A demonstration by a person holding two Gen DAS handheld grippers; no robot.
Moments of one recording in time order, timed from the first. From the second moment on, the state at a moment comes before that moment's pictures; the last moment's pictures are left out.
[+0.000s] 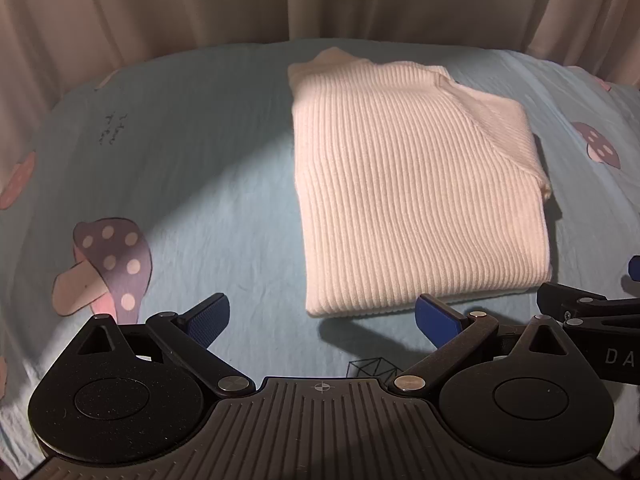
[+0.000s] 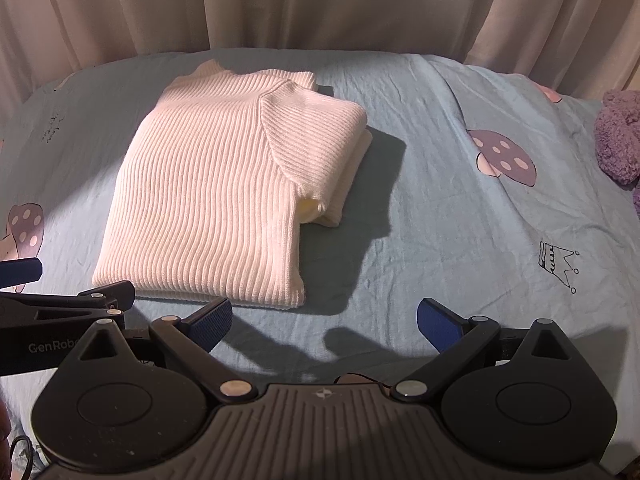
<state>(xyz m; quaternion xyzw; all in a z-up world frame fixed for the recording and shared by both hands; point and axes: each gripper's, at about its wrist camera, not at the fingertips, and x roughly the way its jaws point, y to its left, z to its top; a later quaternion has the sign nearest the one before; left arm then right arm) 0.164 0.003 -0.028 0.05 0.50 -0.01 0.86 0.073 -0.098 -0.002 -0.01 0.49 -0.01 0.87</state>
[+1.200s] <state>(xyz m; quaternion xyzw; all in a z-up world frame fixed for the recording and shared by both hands) 0.161 0.000 -0.024 0.05 0.50 -0.01 0.86 0.072 -0.102 0.002 -0.01 0.48 -0.01 0.88</state>
